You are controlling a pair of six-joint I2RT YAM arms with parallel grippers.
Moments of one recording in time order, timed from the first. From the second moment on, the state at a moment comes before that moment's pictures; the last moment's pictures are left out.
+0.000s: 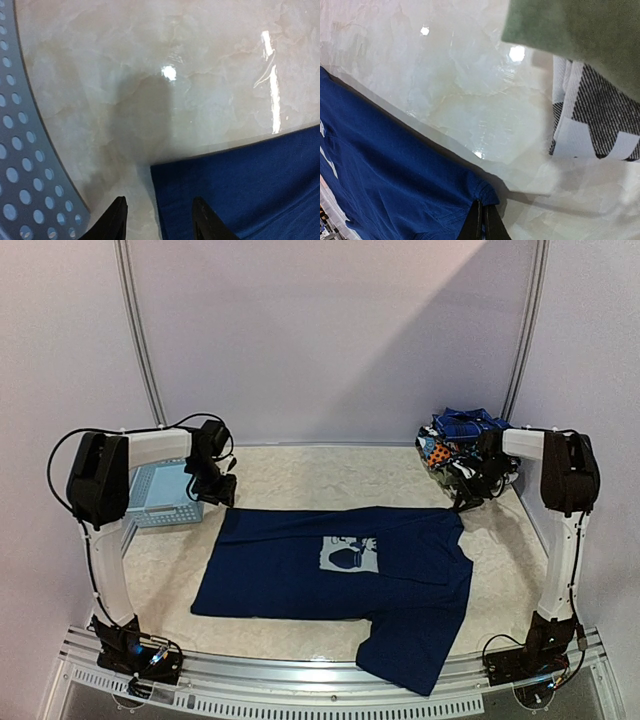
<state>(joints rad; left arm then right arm) -0.27 2.07 1.56 -0.79 -0.04 -0.10 0.01 2.22 1.70 -0.99 -0.40 -0.26</state>
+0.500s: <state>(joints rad) -0.27 2.02 1.50 -0.80 0.16 -0.15 0.01 2.16 1.72 -0.97 -0.43 -0.32</state>
